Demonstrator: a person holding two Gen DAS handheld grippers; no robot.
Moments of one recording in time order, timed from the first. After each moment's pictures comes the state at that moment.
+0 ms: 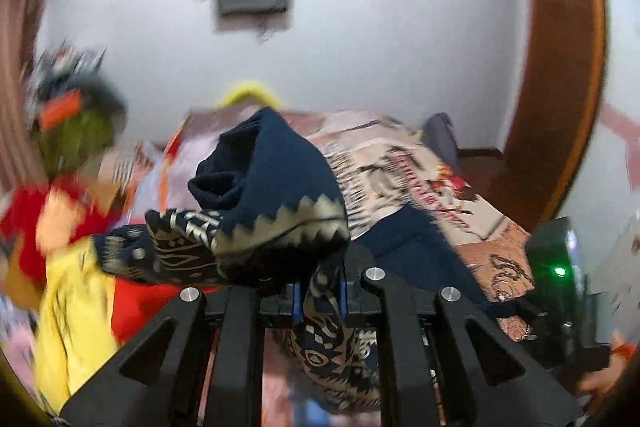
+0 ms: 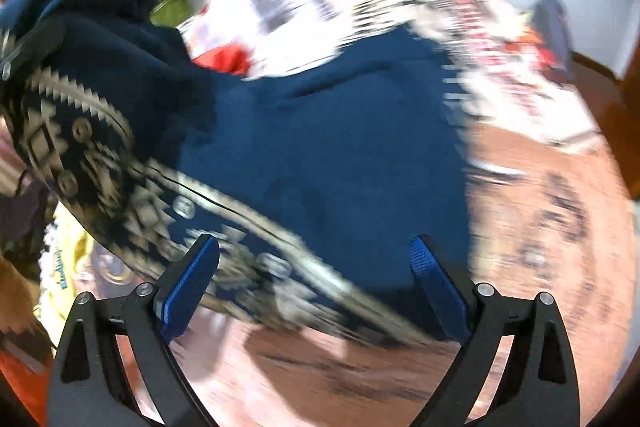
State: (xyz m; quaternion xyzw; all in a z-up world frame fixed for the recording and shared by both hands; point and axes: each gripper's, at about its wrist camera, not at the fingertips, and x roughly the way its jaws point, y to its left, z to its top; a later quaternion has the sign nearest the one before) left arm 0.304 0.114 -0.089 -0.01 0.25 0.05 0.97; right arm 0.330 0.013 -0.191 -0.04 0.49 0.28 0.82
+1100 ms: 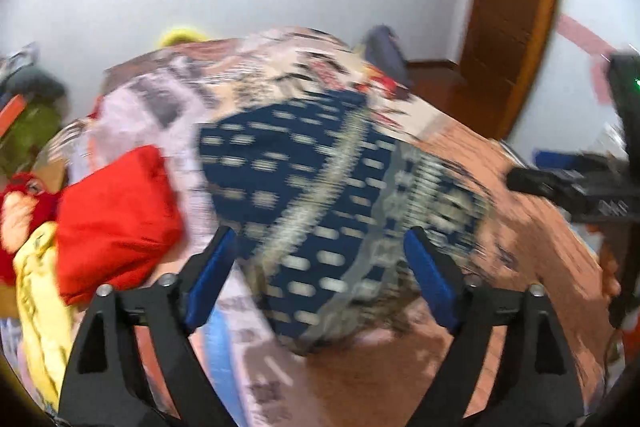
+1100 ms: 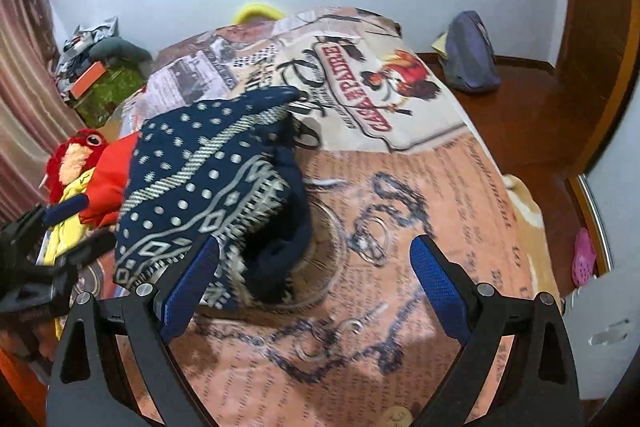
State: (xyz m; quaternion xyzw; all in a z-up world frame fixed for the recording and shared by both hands) left arm 0.318 0.061 -0.148 0.00 0.39 -0.01 0.92; right arm 0.330 -0.113 -0.144 0.01 0.43 0.21 0.88
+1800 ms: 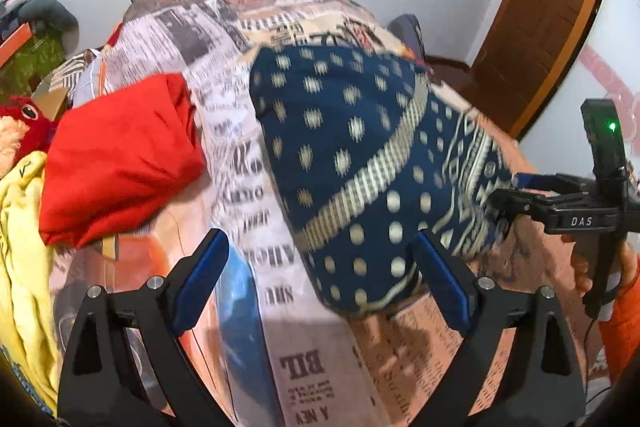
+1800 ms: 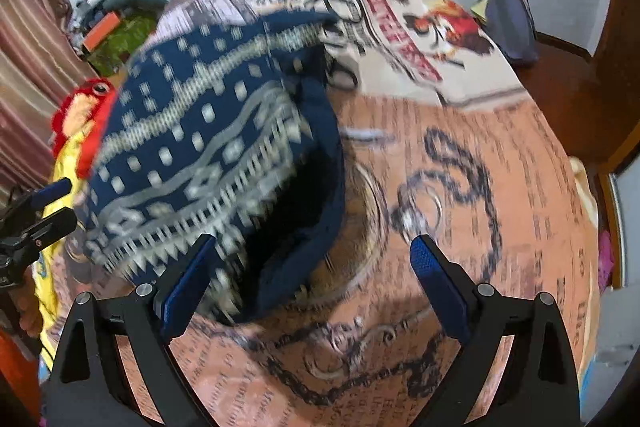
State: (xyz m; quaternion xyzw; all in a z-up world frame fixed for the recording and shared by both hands) left arm 0.313 0.121 -0.182 -0.09 0.43 -0.02 0.90; right arm 0.356 -0.084 -0.197 -0.01 0.49 0.26 0.83
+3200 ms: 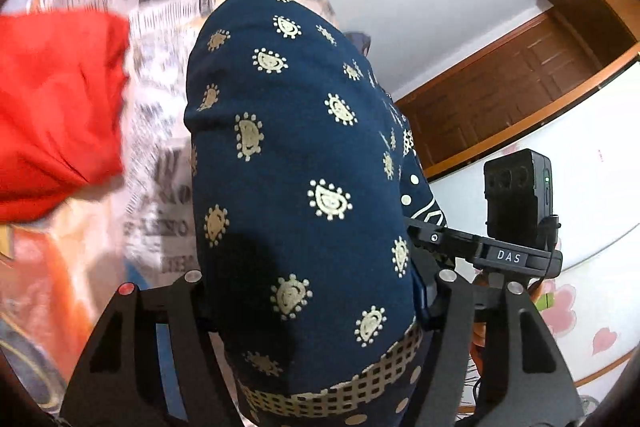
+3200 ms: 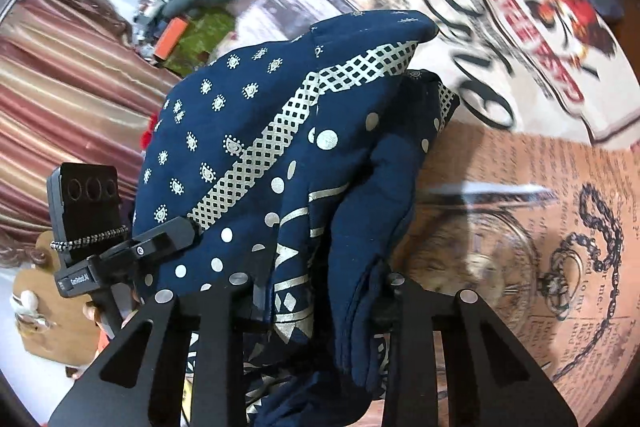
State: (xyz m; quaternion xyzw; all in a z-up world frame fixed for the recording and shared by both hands) left arm 0.363 0.177 -0.162 -0.33 0.43 -0.15 0.83; right arm 0.392 0.043 -0.151 0.10 0.56 0.40 0.72
